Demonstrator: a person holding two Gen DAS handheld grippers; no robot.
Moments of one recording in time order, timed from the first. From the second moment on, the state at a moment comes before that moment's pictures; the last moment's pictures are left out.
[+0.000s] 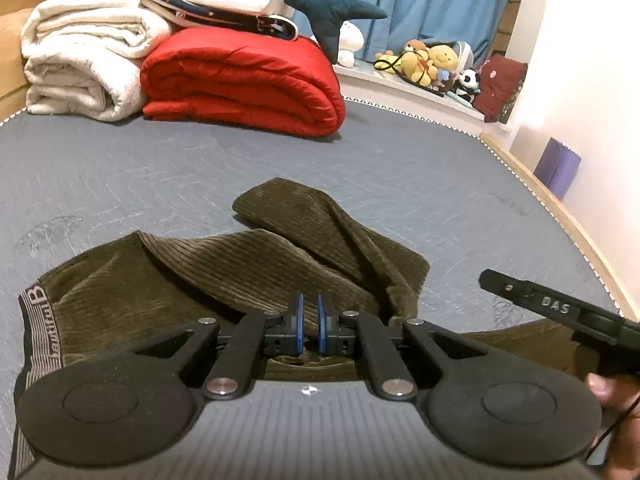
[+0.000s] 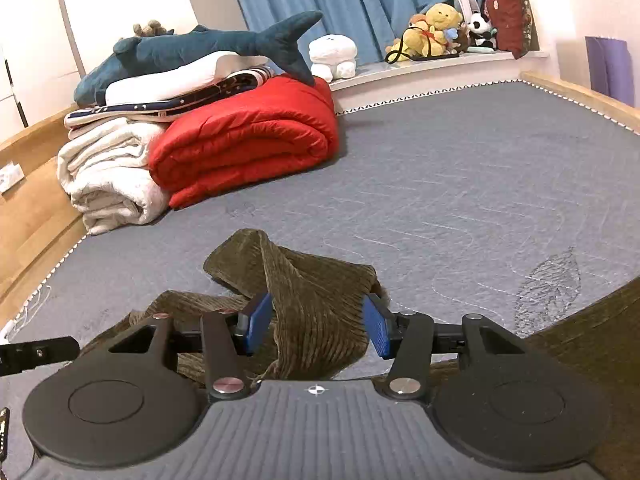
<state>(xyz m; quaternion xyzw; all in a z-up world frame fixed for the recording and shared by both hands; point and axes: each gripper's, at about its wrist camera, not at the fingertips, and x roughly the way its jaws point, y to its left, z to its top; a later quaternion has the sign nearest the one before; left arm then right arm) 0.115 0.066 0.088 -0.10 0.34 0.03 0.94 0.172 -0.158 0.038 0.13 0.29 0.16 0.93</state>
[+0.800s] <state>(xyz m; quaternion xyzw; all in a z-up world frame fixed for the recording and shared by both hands) 0.182 0.031 0.080 -0.14 0.33 0.05 0.93 0.185 -0.146 0.042 0.16 0.30 0.11 0.94</state>
